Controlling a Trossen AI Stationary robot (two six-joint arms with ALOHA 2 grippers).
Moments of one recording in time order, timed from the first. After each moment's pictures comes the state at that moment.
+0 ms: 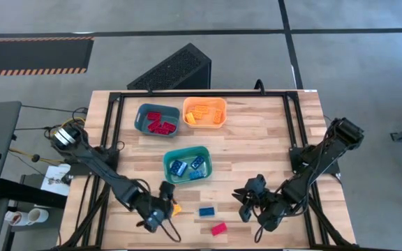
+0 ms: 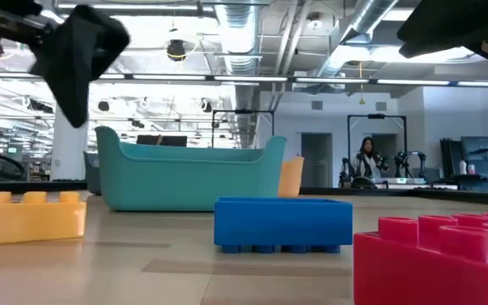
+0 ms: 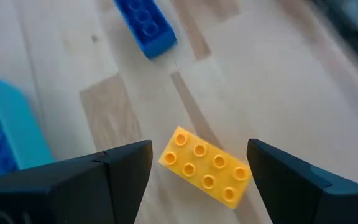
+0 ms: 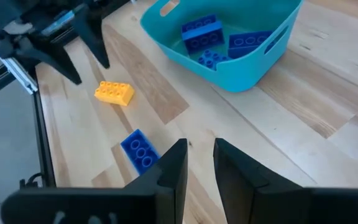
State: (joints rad) left arm -0.69 1.66 0.98 -0.33 -0.28 -0.15; right arm 0.79 1.56 1.00 -0.38 0.84 1.25
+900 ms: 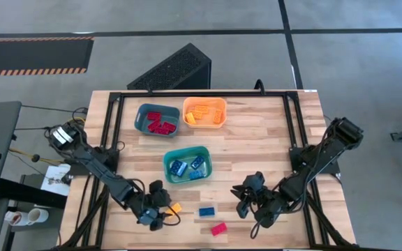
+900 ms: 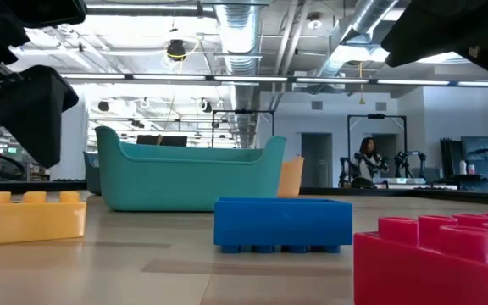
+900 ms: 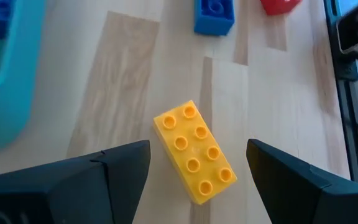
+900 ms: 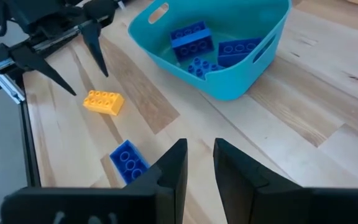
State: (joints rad) left arm -0.74 1.61 0.80 -0.14 -0.35 -0.80; right arm 0.75 1.56 0.99 -0.39 0.84 1.25
